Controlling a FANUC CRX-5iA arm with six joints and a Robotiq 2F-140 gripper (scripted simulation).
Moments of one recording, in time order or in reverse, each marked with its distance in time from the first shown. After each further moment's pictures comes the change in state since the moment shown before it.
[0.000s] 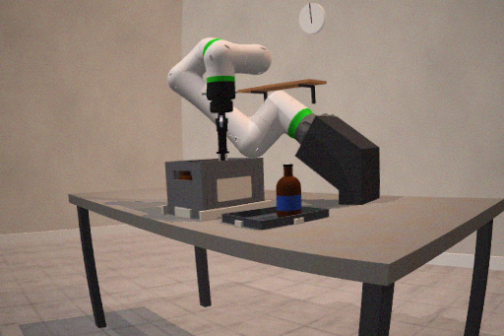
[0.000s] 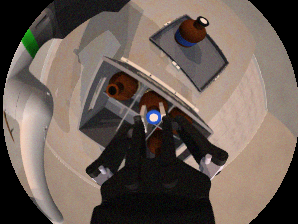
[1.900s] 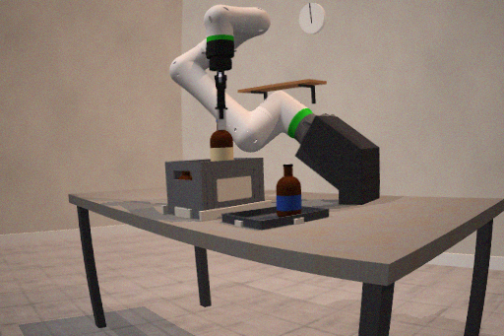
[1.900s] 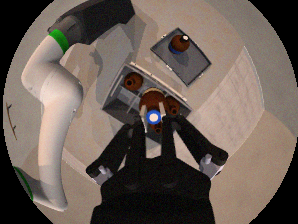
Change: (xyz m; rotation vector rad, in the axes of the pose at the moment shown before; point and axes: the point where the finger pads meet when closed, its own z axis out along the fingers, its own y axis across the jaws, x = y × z) arm 0.000 0.000 -0.140 0.000 0.000 0.000
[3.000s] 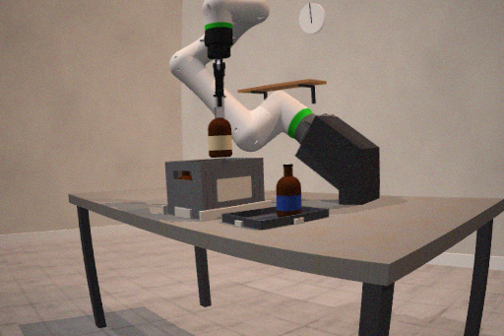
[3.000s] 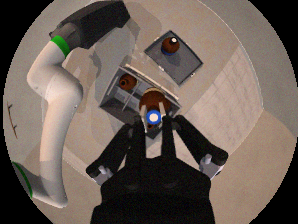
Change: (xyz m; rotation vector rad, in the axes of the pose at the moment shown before) arm -0.003 0.032 -0.037 0.000 0.000 0.000
